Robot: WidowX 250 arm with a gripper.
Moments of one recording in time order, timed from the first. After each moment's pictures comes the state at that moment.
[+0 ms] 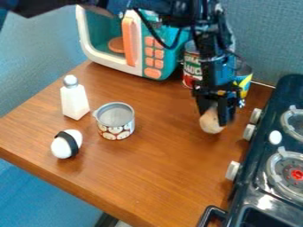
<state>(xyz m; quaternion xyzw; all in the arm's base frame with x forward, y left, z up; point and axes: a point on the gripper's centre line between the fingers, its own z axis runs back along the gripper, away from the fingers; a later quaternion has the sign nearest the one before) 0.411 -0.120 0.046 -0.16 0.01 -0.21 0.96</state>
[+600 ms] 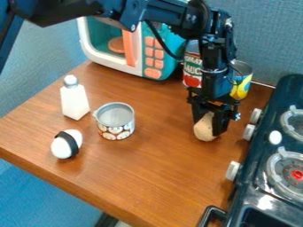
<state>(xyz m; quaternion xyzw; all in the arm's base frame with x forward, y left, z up) 0.409 -0.110 0.024 -0.08 0.04 -0.18 0.98</state>
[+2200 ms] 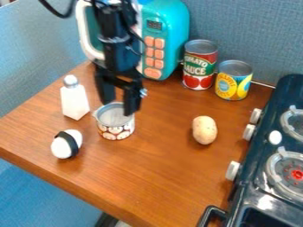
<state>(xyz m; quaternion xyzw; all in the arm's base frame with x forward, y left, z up) 0.326 0.021 0.085 -0.03 0.01 -0.12 0.99</state>
